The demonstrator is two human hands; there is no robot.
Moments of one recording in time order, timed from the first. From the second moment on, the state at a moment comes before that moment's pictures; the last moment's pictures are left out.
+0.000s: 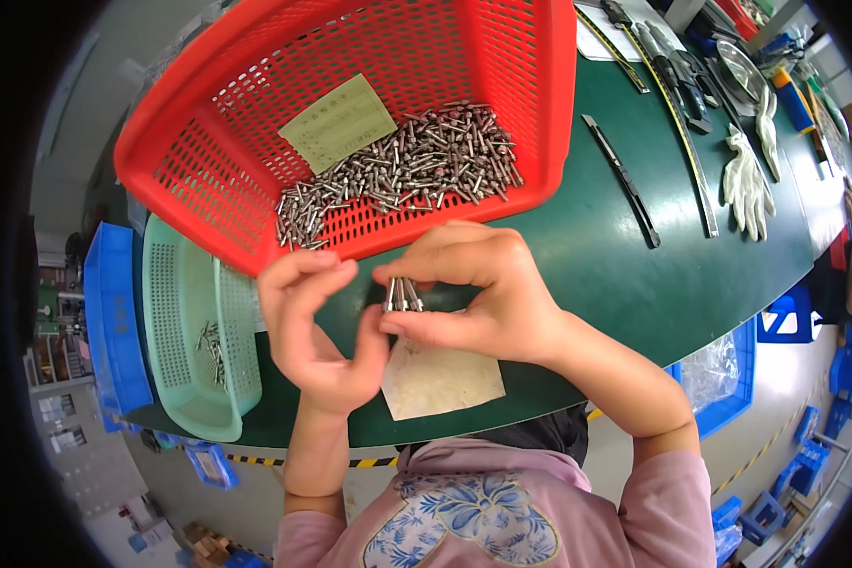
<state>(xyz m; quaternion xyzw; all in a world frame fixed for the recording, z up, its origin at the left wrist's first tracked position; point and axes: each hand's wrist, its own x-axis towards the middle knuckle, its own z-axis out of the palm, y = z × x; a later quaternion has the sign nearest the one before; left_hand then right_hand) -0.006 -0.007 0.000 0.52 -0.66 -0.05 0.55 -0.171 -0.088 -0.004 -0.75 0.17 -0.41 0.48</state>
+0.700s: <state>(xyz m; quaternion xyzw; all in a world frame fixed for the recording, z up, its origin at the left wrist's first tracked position) -0.003 -0.010 0.003 0.43 -0.76 -0.05 0.49 -0.174 -0.085 -0.001 -0.57 0.16 -0.20 0.78</state>
